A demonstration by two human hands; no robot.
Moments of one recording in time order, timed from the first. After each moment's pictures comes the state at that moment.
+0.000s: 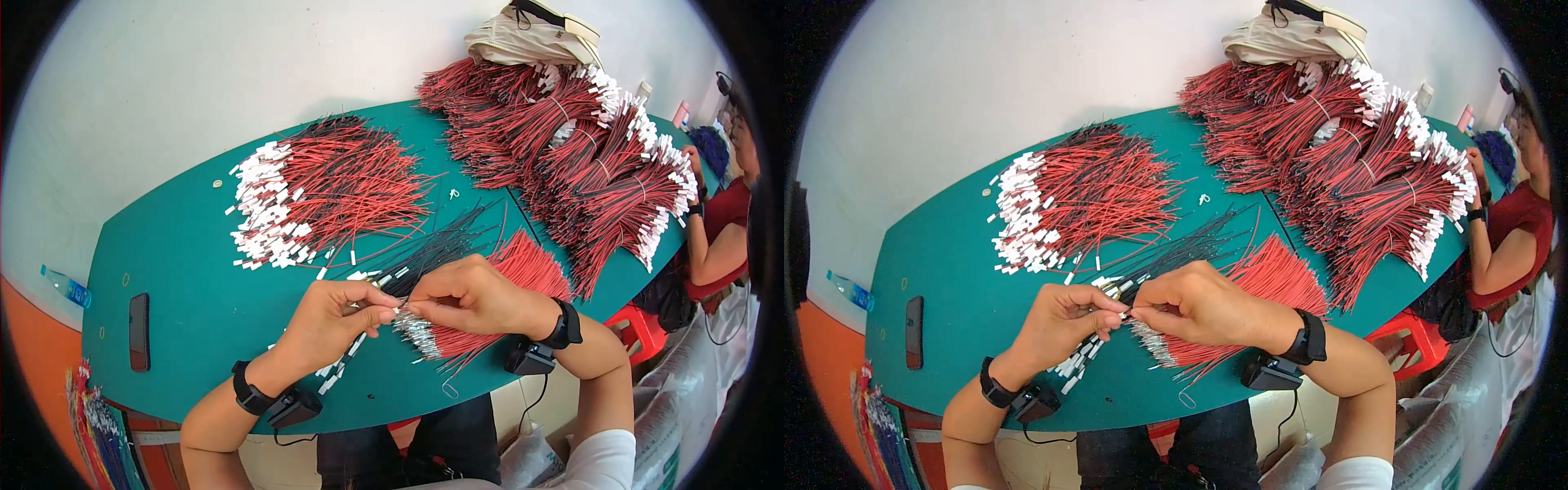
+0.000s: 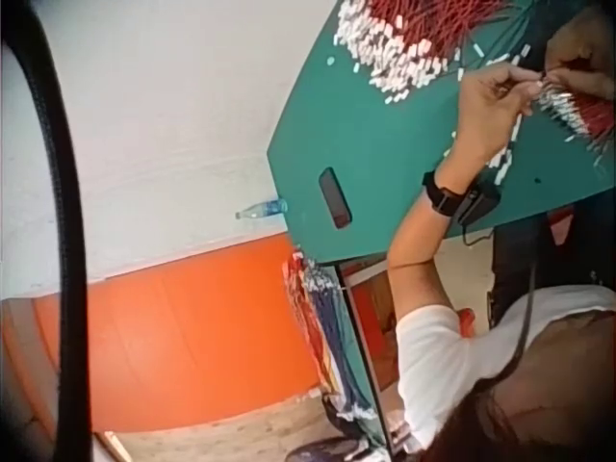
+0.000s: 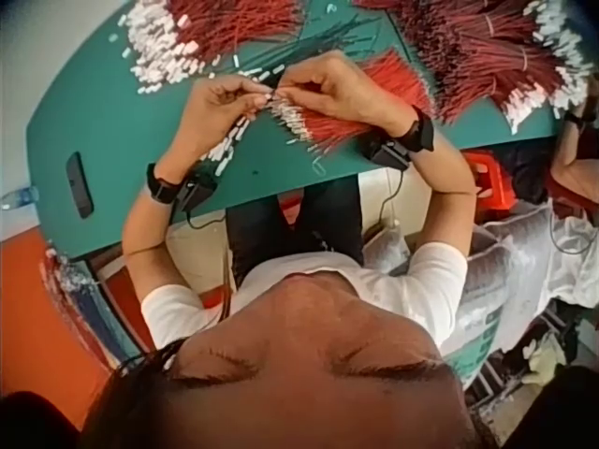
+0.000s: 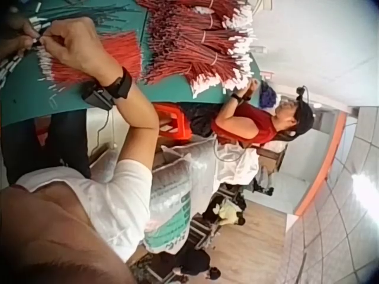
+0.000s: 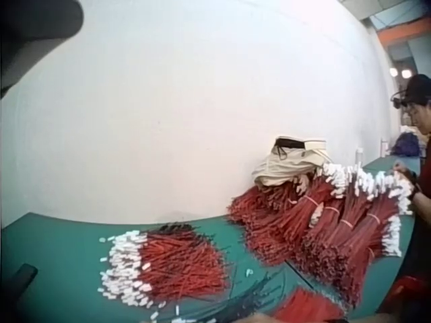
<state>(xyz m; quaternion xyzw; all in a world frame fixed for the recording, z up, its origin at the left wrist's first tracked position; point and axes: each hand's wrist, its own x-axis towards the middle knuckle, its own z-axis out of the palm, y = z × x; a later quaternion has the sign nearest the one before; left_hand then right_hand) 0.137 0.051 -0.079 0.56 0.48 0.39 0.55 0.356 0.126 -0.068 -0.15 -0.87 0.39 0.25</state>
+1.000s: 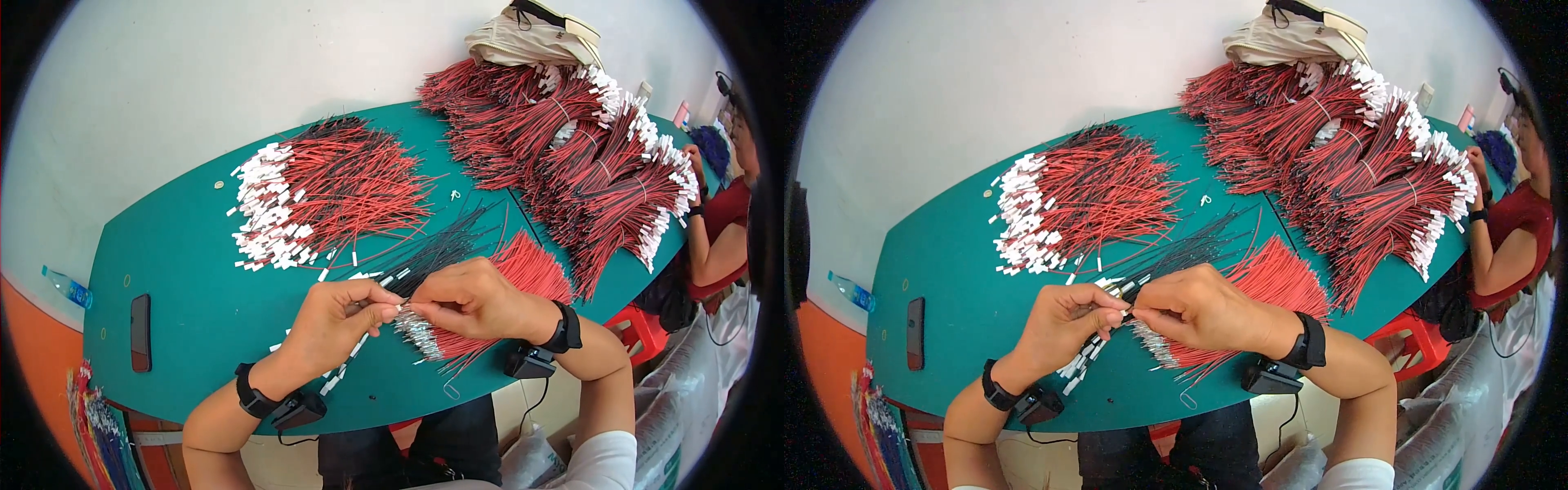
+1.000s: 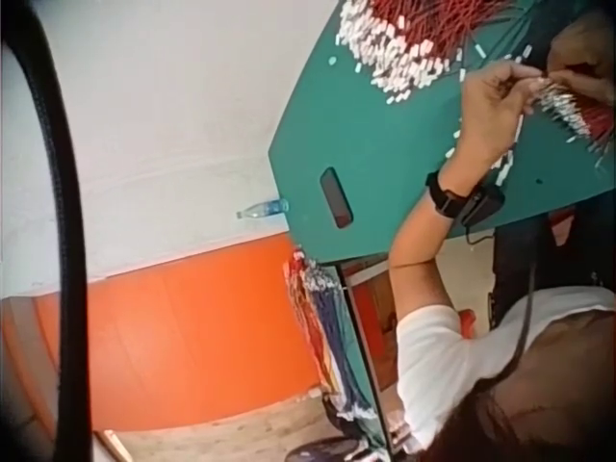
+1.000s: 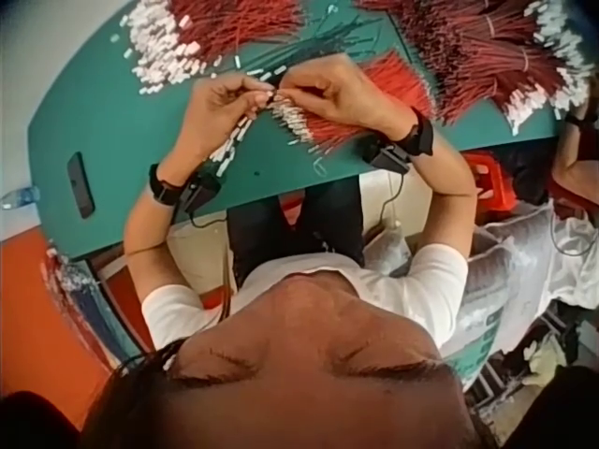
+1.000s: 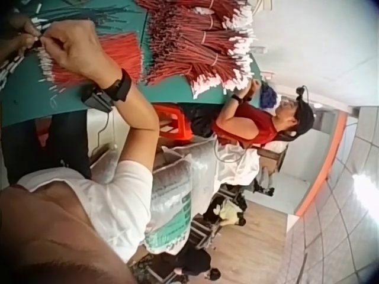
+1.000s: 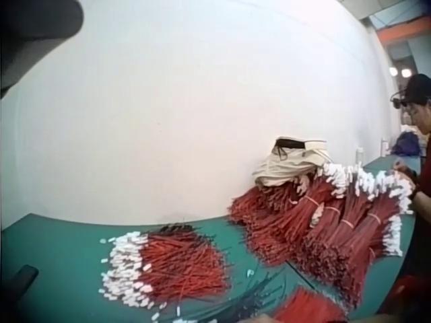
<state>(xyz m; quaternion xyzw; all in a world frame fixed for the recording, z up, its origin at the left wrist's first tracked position) 0.136 0.049 -0.073 0.56 0.49 0.40 0.53 0.350 0.126 -0.069 -0.11 -0.89 0.31 0.32</state>
